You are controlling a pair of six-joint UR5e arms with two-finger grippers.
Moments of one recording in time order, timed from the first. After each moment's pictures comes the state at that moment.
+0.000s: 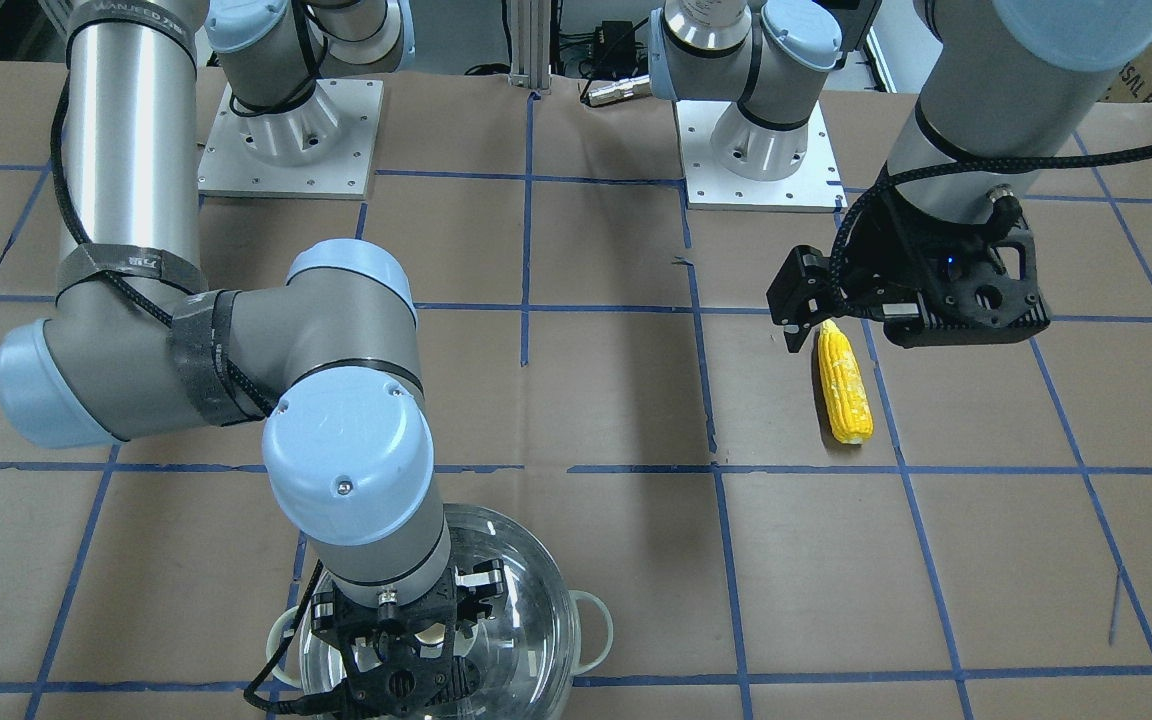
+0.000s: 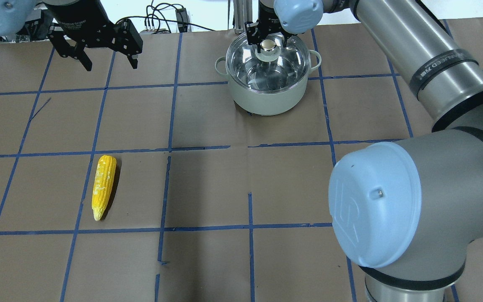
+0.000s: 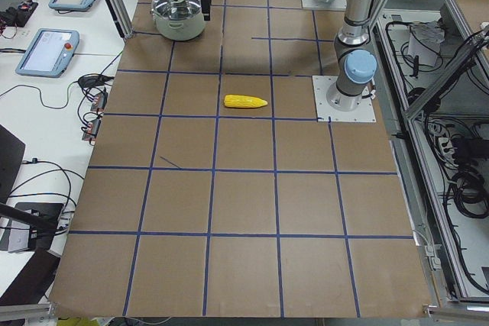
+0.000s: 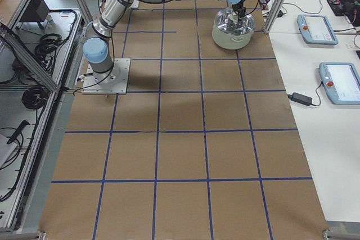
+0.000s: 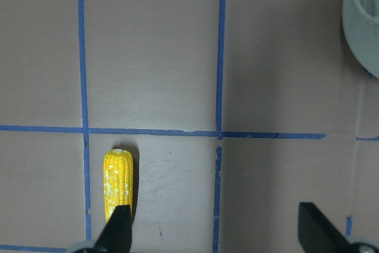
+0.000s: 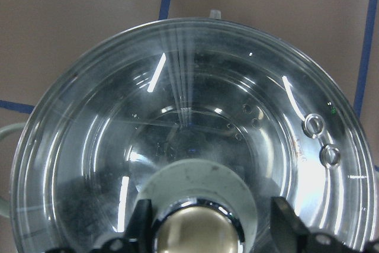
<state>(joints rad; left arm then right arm) -1.56 -1.76 -1.33 -1.60 1.62 -0.02 1.79 -0.83 0.94 -1.83 -1.59 0.03</state>
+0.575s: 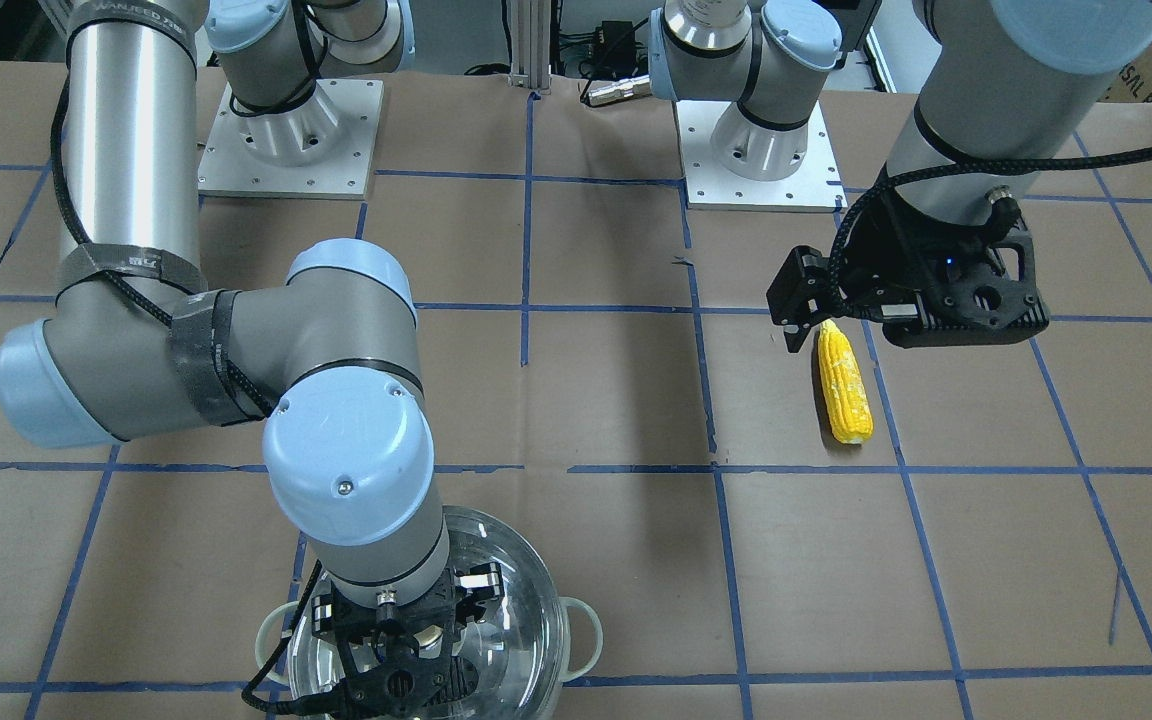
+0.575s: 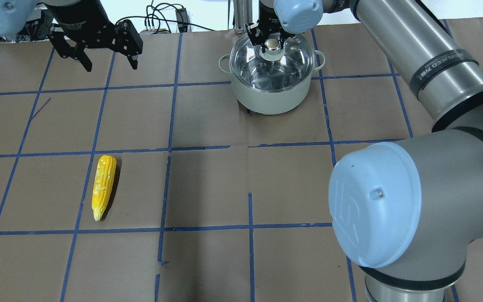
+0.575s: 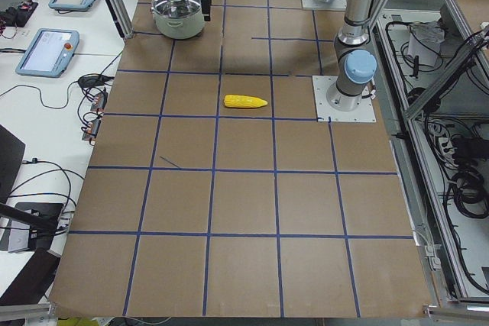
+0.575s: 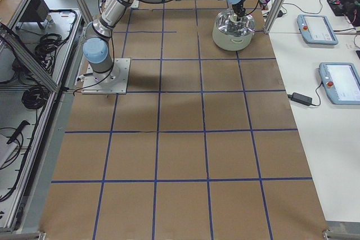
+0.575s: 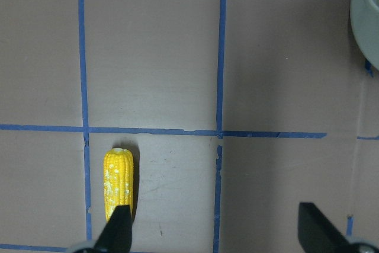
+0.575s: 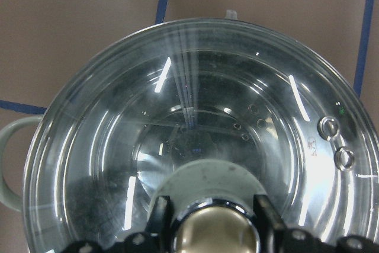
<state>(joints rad) -1.56 -1.76 -1.34 -1.60 1.62 -0.02 1.79 -0.83 0.94 -1.83 -1.60 0.03</state>
